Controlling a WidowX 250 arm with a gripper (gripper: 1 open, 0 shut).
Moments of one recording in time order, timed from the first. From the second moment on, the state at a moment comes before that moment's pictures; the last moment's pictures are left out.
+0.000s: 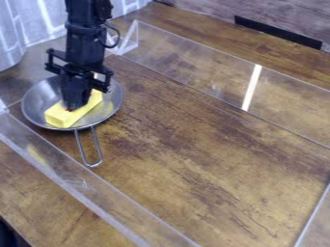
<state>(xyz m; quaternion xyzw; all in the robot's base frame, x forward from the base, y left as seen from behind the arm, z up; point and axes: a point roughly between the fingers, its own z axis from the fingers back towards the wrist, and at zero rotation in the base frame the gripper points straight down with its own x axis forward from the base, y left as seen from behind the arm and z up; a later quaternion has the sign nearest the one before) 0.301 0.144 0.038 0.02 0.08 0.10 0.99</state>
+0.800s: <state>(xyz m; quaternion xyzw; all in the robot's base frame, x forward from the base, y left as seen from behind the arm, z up) 0.303 0.128 0.026 0.01 0.11 0.08 0.99</state>
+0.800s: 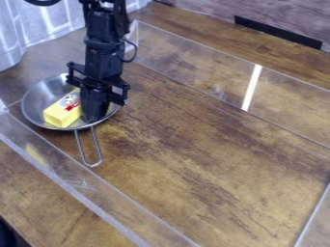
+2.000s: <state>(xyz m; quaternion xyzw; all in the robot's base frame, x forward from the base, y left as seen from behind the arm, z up) 0.310 0.123 0.047 0.00 0.10 0.06 0.99</state>
